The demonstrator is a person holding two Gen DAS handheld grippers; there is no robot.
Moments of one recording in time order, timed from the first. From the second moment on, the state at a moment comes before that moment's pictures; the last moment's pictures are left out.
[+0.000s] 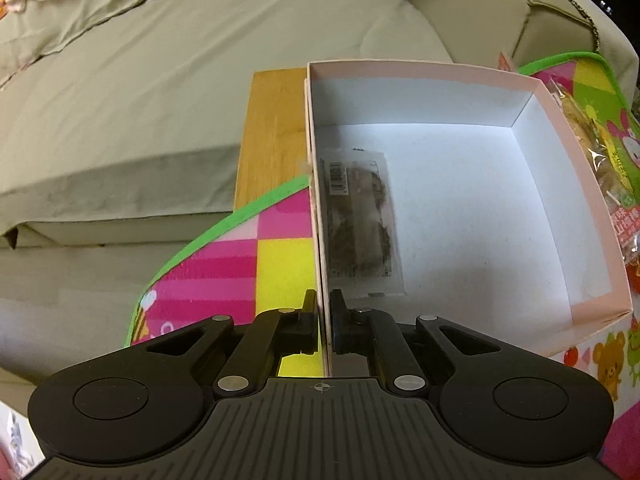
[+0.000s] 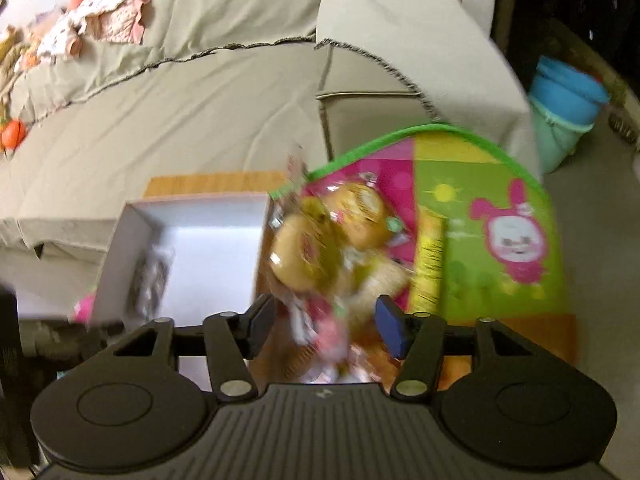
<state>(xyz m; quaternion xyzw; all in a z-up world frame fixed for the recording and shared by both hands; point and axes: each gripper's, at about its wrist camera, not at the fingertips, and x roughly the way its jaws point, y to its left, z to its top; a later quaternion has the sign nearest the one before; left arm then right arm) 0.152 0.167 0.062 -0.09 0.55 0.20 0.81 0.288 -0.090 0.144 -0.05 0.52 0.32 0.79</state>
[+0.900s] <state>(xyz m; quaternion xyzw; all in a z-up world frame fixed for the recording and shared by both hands) 0.150 0.171 0.066 -0.12 0.53 0.24 0.80 0.385 0.025 0.089 -0.03 0.57 0.30 0.76</state>
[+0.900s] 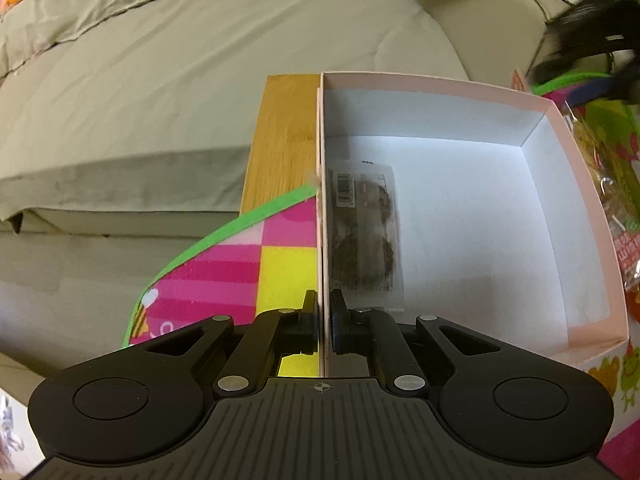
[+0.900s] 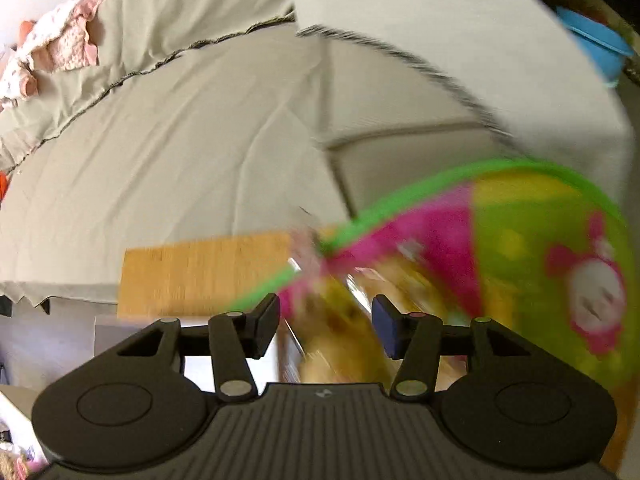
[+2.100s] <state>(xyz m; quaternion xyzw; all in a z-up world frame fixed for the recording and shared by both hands) 0.146 0.166 0.065 -0.15 0.54 0.27 0.78 0.228 -0.170 0.085 -0.20 0.58 0.33 0.72</state>
